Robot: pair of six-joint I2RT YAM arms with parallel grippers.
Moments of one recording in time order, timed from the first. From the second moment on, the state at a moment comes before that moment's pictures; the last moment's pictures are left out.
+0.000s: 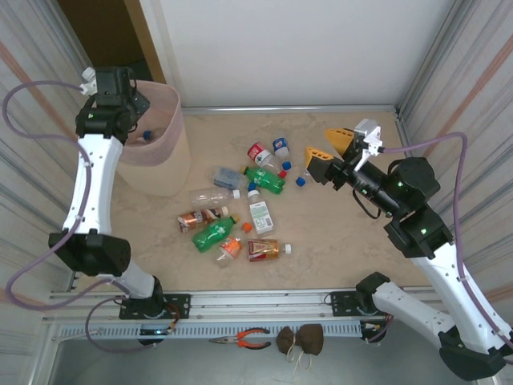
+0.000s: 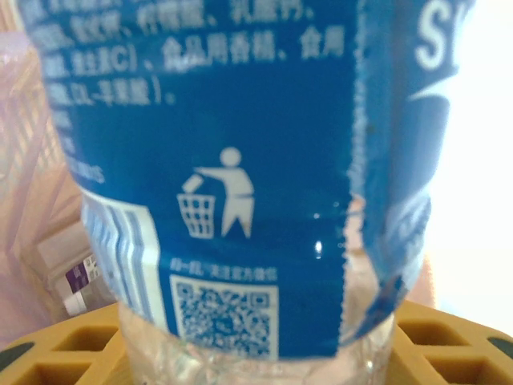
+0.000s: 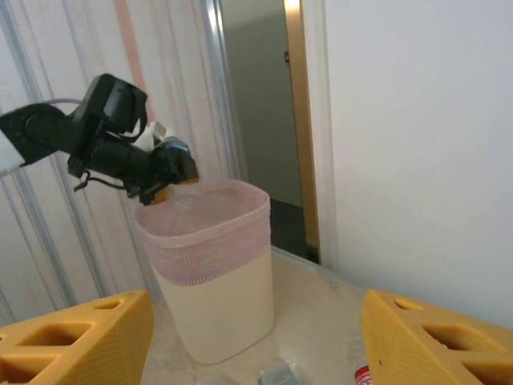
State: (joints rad) left arm -0.04 1.60 1.91 -0.95 -0.31 -0.79; right arm 0.56 0.79 1.12 -0.19 -0.23 0.17
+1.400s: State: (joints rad) left arm 0.05 1.90 1.90 -1.05 0.01 -1.39; right arm 0.53 0.70 1.08 -0.24 -0.20 0.07
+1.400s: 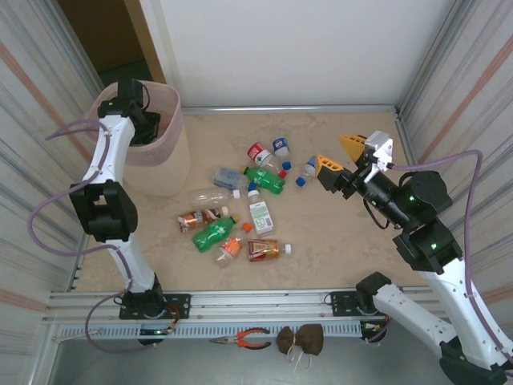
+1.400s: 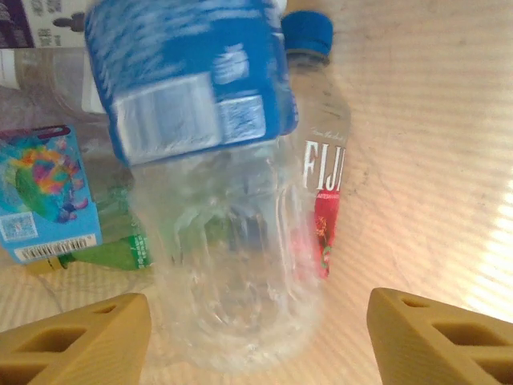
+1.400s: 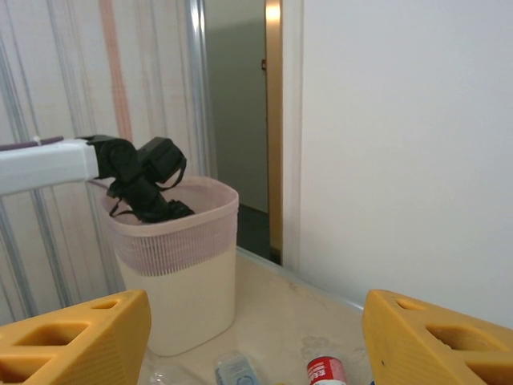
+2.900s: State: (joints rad) left arm 0.05 1.57 1.77 -0.79 0.14 -1.11; right arm 0.57 0.93 1.16 -0.45 -0.22 0.15
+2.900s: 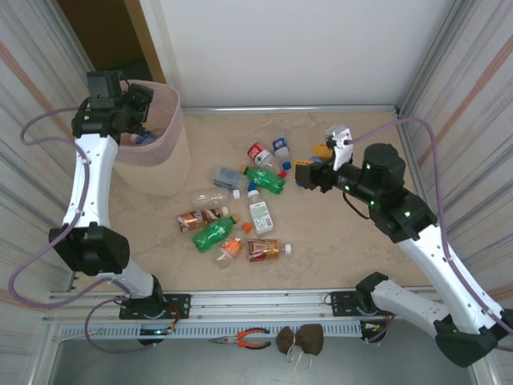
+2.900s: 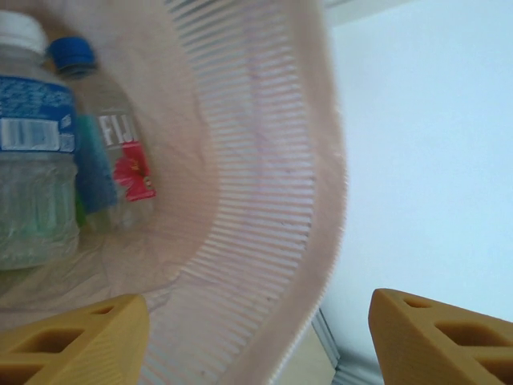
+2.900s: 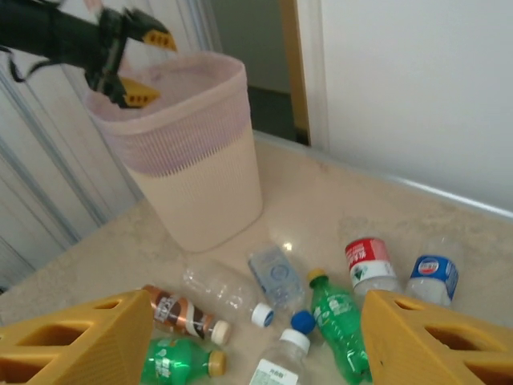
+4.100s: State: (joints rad) left arm 0.05 1.02 1.15 -0.26 0.53 -0.39; right arm 0.77 1.75 1.53 -0.88 -0.01 0.46
